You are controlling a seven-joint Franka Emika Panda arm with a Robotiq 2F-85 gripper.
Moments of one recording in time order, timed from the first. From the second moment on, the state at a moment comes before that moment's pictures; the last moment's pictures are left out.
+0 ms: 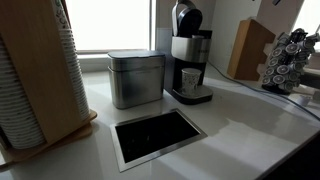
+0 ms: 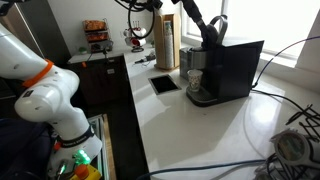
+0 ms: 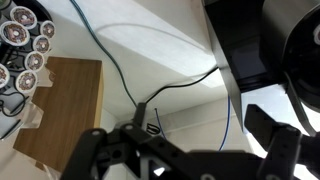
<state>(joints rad) -0.27 -0.46 0.00 -2.19 -0.12 2.34 0.35</state>
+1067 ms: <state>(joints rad) -0.11 0.08 -0.07 -1.45 0.05 2.55 -0.16</state>
